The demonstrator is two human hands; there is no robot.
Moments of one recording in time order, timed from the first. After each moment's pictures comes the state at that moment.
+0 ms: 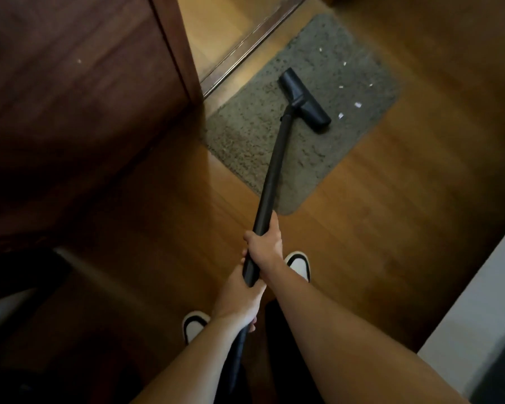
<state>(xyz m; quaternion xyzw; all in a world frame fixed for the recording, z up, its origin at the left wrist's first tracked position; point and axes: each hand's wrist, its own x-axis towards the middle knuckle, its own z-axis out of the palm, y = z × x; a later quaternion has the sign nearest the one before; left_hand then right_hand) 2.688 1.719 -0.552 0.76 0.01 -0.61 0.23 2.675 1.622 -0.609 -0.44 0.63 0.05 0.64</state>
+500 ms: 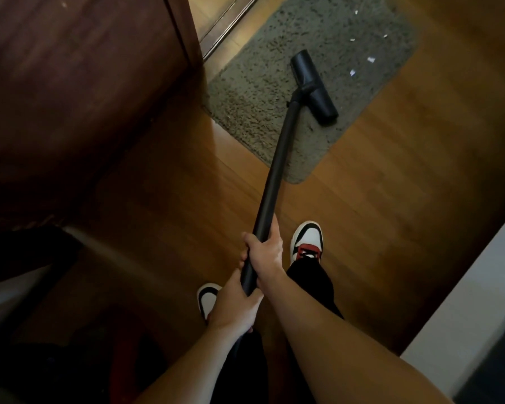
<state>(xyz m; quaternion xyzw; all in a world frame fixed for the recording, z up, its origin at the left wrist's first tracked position) 2.663 1.802 -0.567 0.75 -0.01 -0.62 0.24 2.641 1.709 -0.621 -0.33 0.65 -0.01 0.68</state>
